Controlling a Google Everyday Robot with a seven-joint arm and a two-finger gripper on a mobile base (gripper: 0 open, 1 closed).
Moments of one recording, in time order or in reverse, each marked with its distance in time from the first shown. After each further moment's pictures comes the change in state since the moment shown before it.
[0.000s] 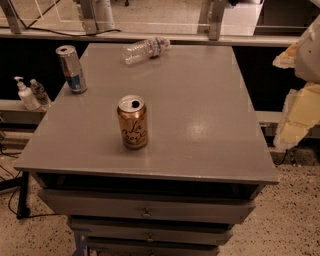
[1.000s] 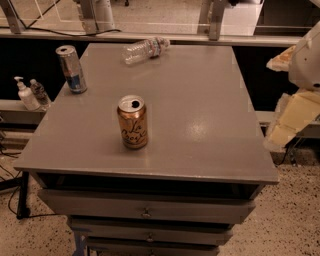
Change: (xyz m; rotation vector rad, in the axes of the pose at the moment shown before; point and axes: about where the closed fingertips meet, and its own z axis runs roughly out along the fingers) arm -0.008 -0.003 0.014 0.021 -0.089 0.007
